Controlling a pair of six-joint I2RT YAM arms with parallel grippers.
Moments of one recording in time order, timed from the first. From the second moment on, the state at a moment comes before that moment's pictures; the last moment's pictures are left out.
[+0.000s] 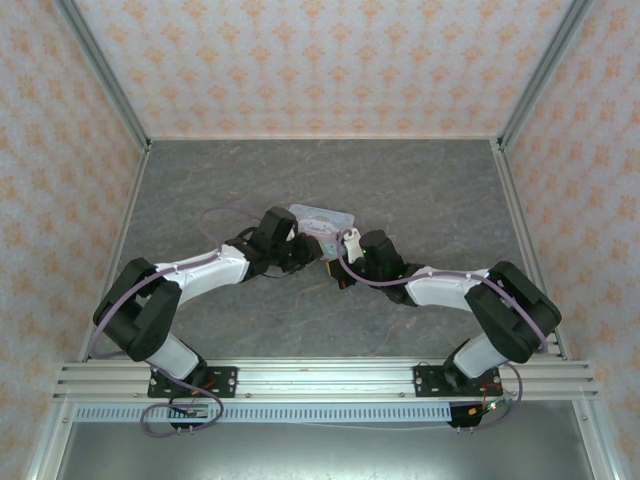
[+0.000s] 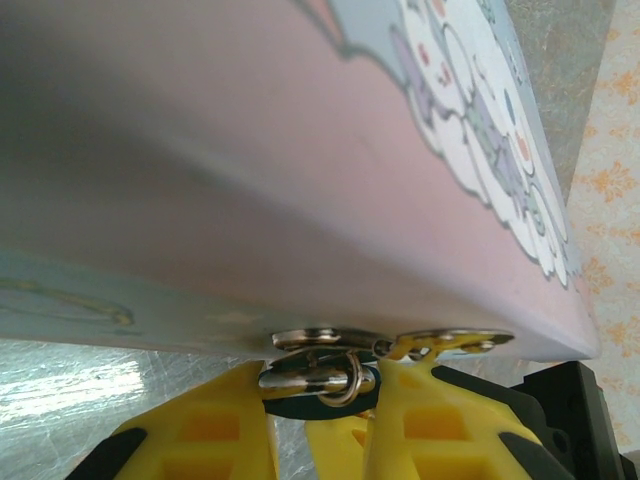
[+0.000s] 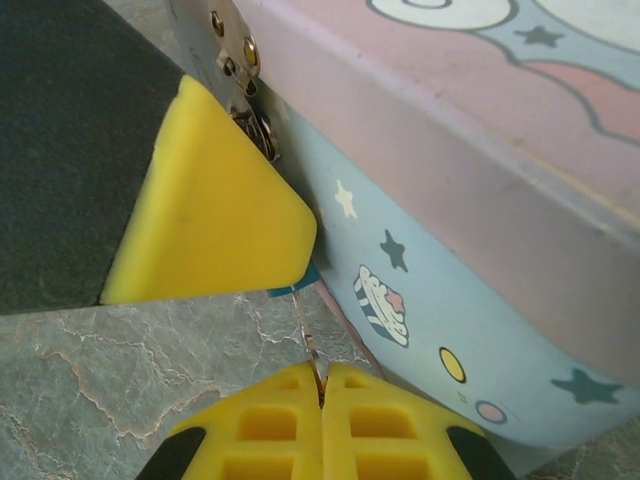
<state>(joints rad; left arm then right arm) -0.57 1.55 0.84 -0.08 0.32 -1.09 0.70 1.52 0.59 0.33 -0.28 0.30</state>
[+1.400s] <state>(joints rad) -0.57 1.52 0.85 -0.12 0.29 -1.10 0.65 1.59 0.63 0.43 -0.43 0.29</state>
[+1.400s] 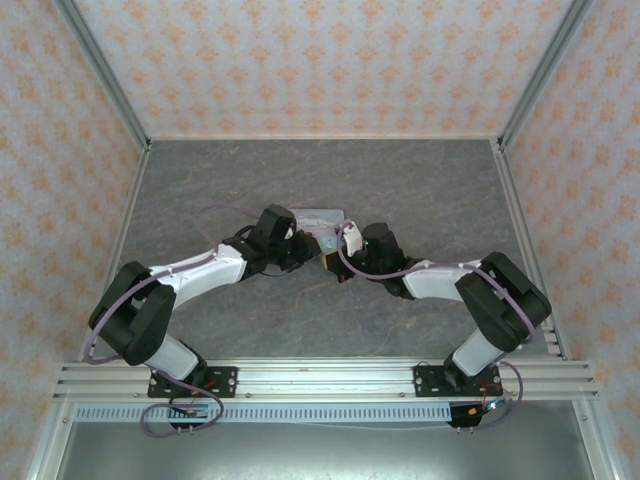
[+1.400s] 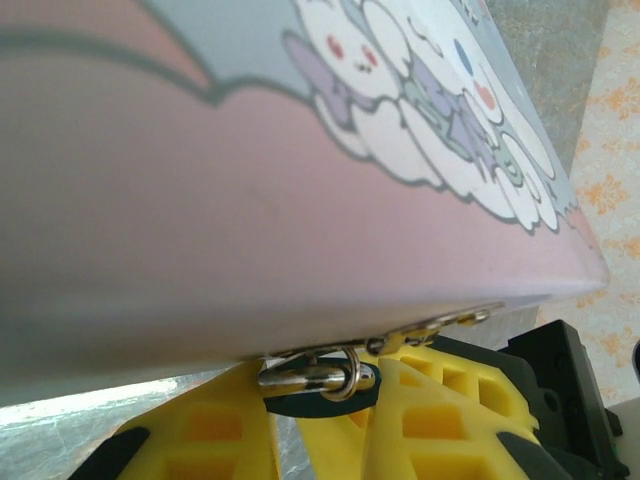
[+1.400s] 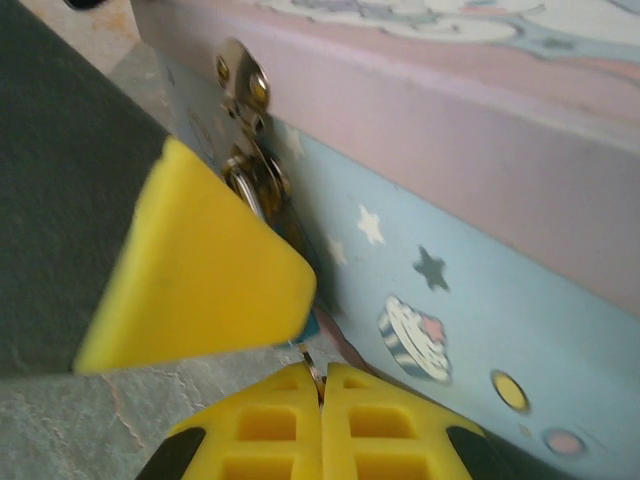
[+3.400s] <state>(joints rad) -0.52 1.31 0.46 0.18 0.18 -1.20 0.70 1.82 0.51 0.87 -0.36 0.79</state>
